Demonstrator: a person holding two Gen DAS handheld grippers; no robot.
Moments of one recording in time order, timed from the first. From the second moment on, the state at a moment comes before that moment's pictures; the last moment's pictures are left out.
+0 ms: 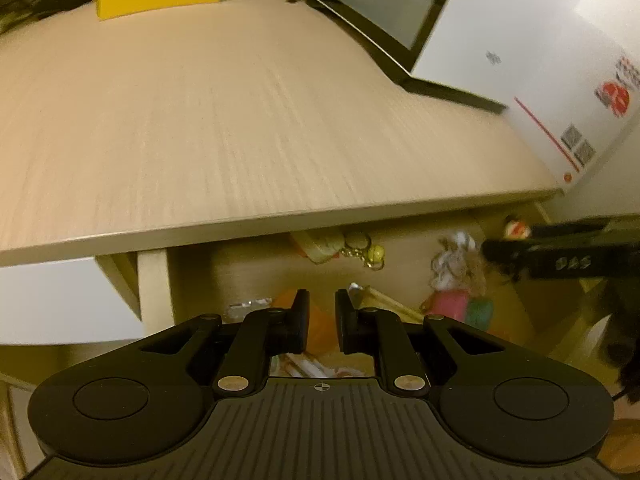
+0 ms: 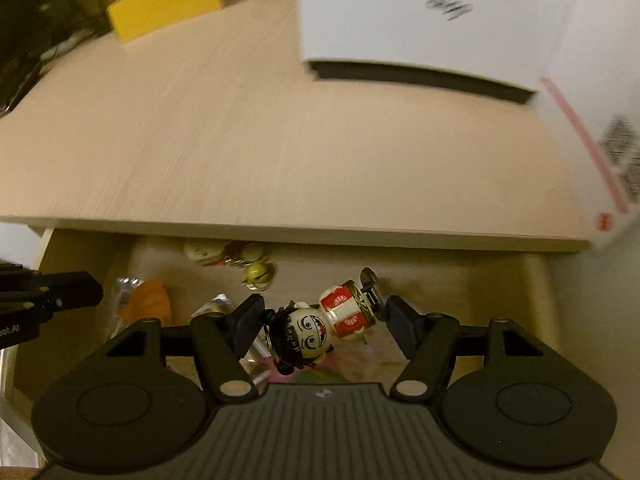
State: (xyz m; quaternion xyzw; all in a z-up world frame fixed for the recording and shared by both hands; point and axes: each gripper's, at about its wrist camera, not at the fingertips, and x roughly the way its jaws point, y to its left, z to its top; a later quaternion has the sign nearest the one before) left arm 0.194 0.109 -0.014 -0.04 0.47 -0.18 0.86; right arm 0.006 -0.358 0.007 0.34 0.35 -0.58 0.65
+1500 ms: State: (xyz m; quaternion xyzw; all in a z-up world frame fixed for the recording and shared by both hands) left arm 0.206 0.069 -0.047 0.07 0.54 -0.23 0.81; right arm -0.033 -0.322 -0.014 0.33 0.35 -0.62 0.62
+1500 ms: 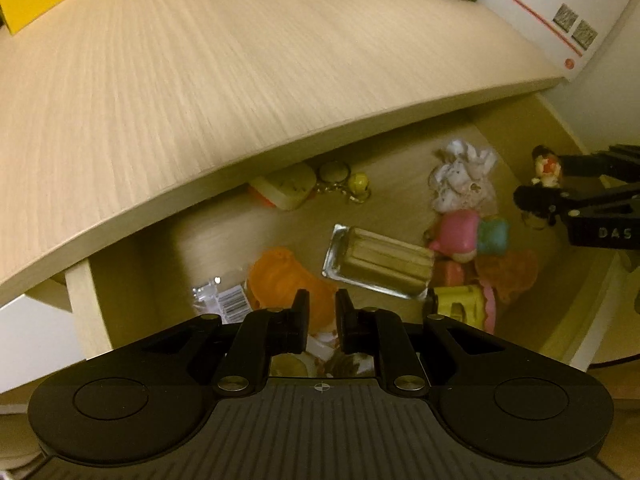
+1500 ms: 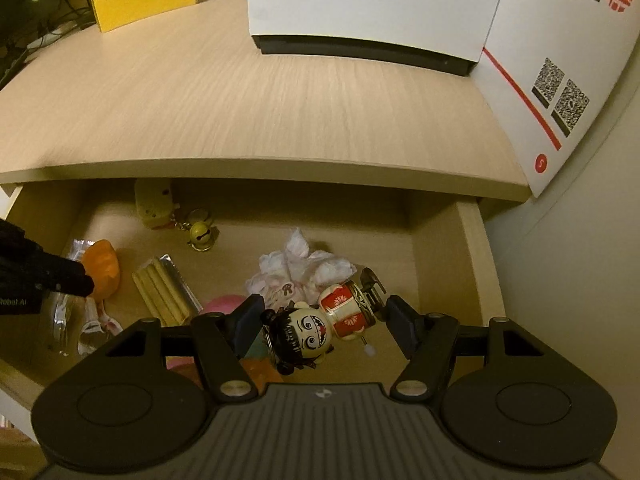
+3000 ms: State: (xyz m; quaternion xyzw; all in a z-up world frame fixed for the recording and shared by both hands) left arm 0.192 0.067 -0.033 0.21 0.48 -0.33 0.79; right arm -0.023 -0.315 -0.024 0.39 0.32 -0.64 0.58
